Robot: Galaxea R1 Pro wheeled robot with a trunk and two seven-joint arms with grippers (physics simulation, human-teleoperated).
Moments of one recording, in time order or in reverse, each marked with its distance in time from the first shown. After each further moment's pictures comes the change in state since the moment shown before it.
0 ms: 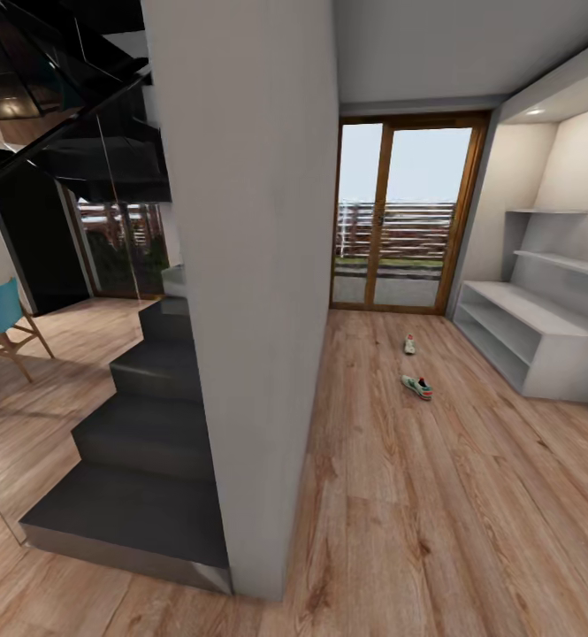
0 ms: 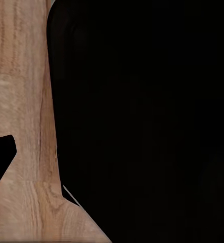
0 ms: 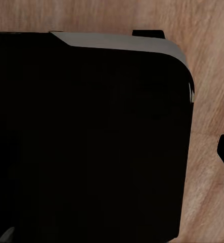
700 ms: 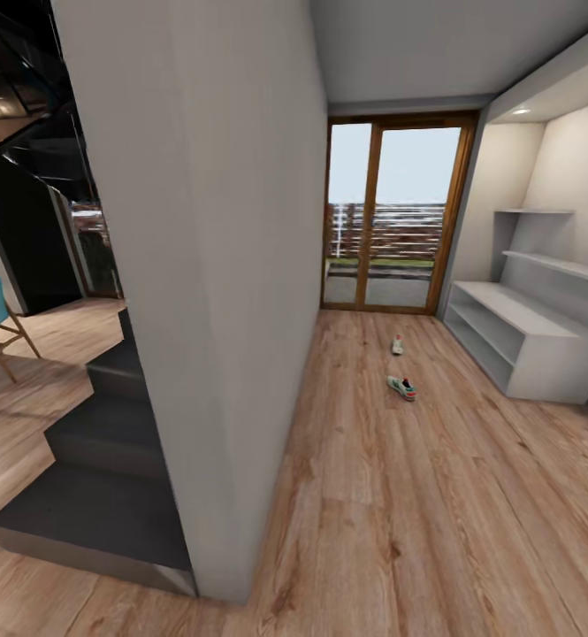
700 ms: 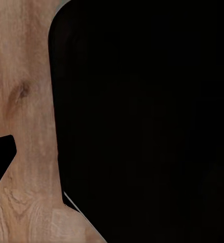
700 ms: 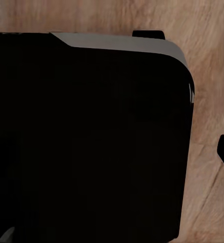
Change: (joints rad) left arm -0.003 0.000 0.000 -0.012 0.000 0.001 0.000; right arm 0.000 0.001 0.001 -0.001 0.000 0.001 -0.001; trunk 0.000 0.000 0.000
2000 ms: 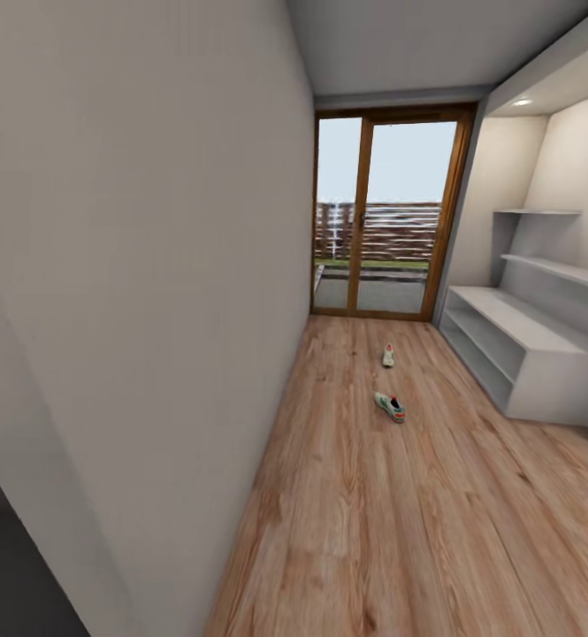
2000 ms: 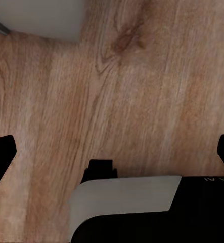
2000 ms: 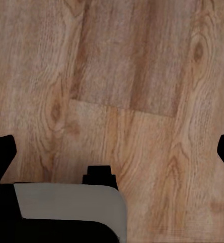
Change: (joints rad) left arm -0.075 0.003 0.000 -0.328 0.000 -0.001 0.013; right arm 0.000 -0.086 -0.003 -0.357 0.002 -0.012 -0.004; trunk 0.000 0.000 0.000
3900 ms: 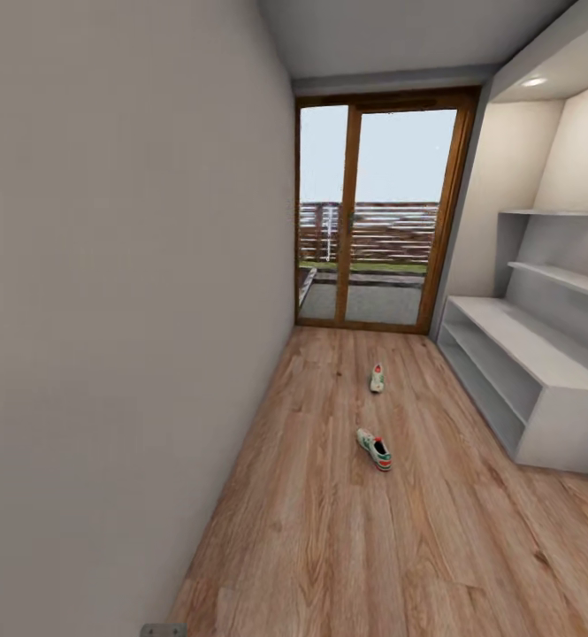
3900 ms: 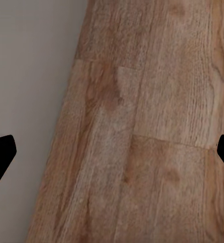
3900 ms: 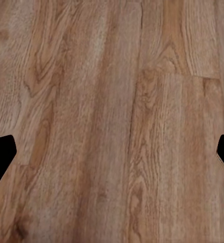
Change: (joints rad) left arm -0.178 0.040 0.004 0.004 -0.003 -0.107 0.001; right arm 0.000 0.003 -0.039 -0.139 -0.018 -0.242 0.004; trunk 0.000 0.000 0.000
